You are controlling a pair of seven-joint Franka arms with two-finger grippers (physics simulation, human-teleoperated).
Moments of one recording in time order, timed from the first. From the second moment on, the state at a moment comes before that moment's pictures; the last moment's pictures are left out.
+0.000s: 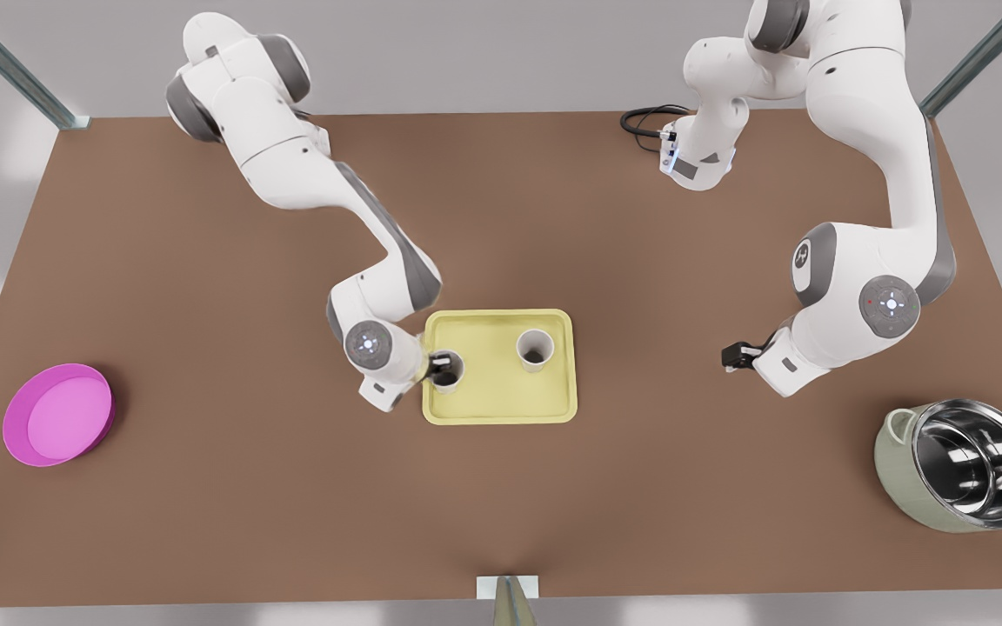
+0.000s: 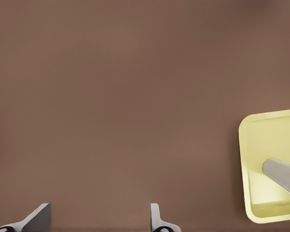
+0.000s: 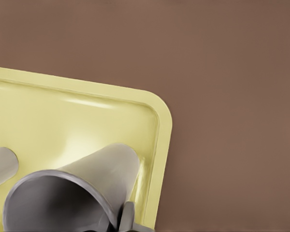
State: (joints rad) left arm -0.16 0.34 0.02 -1.54 -0.04 1.82 0.00; right arm 0.43 0.65 0.09 -1.46 0.16 2.05 0.28
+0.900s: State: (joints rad) left arm -0.58 0.51 0.02 -1.73 -0.12 2.29 -0.36; right arm -0.08 0.69 0.09 -1.46 0.04 1.92 -0.21
